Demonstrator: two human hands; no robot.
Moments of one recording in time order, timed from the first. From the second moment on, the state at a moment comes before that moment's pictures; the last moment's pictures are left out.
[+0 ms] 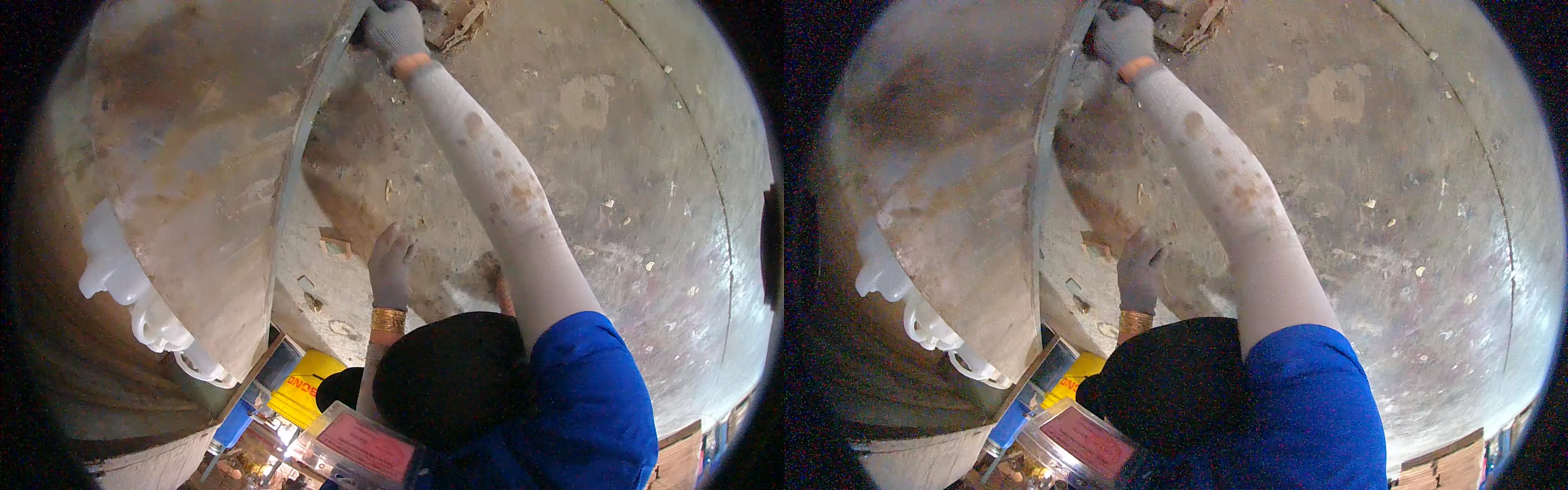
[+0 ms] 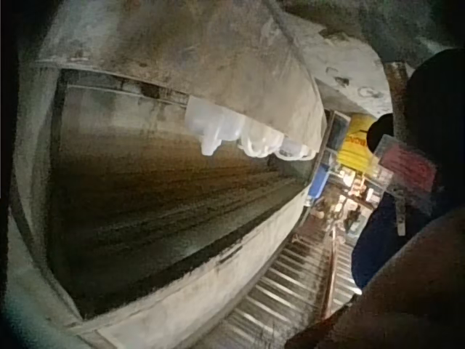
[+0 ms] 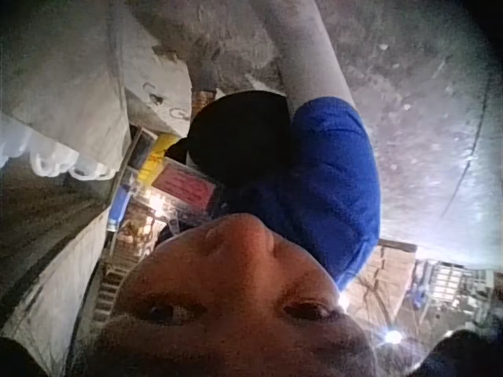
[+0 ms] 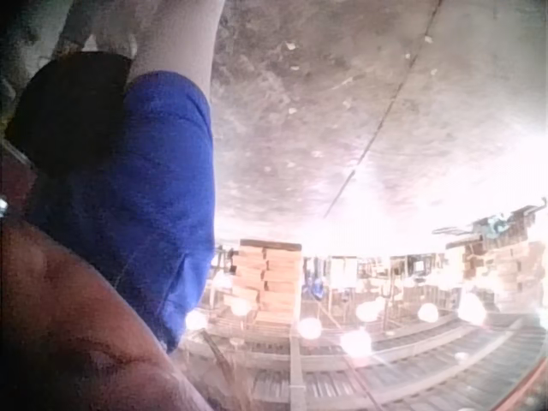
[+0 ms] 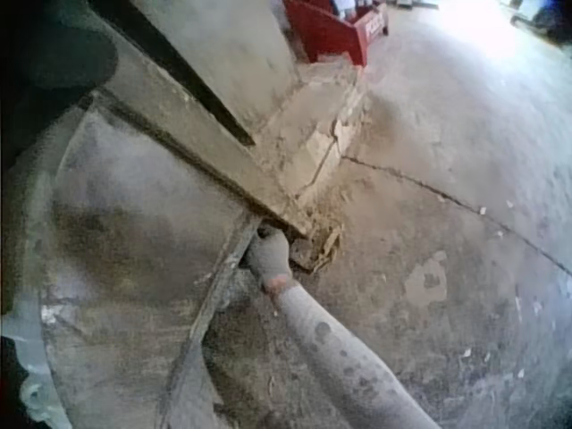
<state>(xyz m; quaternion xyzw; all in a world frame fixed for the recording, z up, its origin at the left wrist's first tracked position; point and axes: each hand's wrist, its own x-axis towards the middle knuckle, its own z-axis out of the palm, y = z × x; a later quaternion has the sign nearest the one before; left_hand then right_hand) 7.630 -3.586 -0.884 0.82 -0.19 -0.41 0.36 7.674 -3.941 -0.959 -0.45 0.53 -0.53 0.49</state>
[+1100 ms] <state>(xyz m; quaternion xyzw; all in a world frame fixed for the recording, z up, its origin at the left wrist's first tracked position) 7.639 -3.608 -0.882 0.73 0.01 -0.53 0.42 7.583 -3.853 -0.912 -0.18 0.44 -0.43 0.77</state>
